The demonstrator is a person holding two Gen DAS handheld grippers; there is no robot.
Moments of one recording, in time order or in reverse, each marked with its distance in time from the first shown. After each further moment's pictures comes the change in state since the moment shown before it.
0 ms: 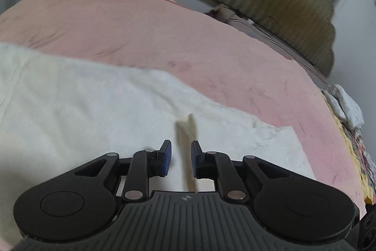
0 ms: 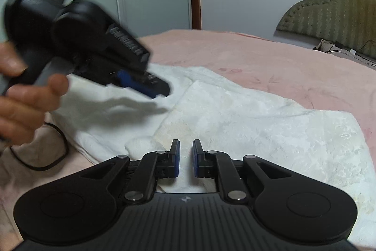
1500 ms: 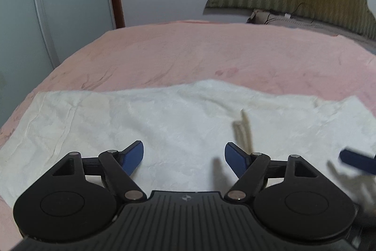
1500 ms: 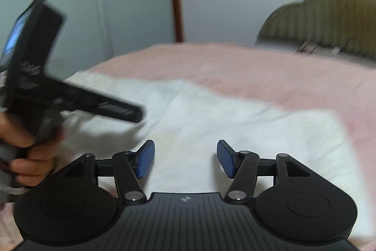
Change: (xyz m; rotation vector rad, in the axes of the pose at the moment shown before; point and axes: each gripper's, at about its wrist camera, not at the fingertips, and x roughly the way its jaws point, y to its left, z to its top) left arm -0.009 -0.029 -0.036 0.255 -0.167 0.417; right arm -0.008 -0.025 0.005 0.052 -0.088 -0.119
